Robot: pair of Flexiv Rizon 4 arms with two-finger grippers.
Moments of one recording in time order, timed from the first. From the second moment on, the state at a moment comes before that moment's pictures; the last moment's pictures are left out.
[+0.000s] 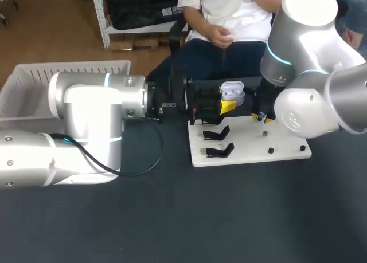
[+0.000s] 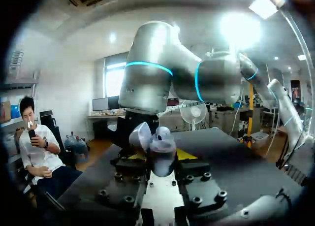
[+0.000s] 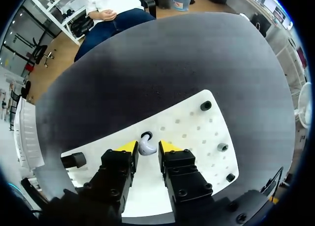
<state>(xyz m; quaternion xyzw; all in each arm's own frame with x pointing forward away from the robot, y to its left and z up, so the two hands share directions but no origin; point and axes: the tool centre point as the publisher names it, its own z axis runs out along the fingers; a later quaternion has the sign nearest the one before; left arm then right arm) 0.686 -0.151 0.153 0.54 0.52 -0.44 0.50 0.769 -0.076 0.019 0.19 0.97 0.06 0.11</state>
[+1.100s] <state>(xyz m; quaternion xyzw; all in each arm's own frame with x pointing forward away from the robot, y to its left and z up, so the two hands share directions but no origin) 0.686 -0.151 0.153 0.54 0.52 -0.44 0.50 0.765 -0.077 0.039 0.19 0.97 0.06 0.11</state>
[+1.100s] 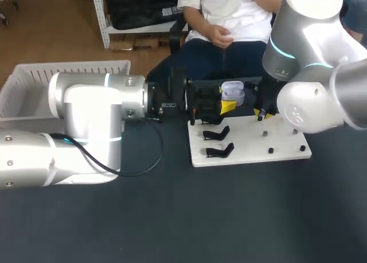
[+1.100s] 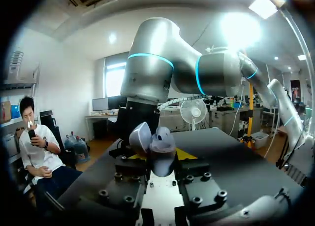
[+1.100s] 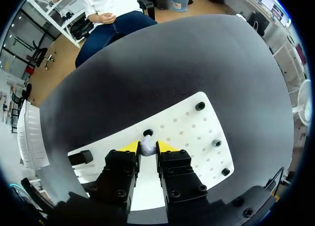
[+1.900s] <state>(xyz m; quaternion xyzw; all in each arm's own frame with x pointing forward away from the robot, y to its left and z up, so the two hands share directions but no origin) 0.686 -0.151 0.153 0.54 0.52 -0.44 0.50 0.668 -0.088 0.140 -0.14 0.99 0.04 0.10</state>
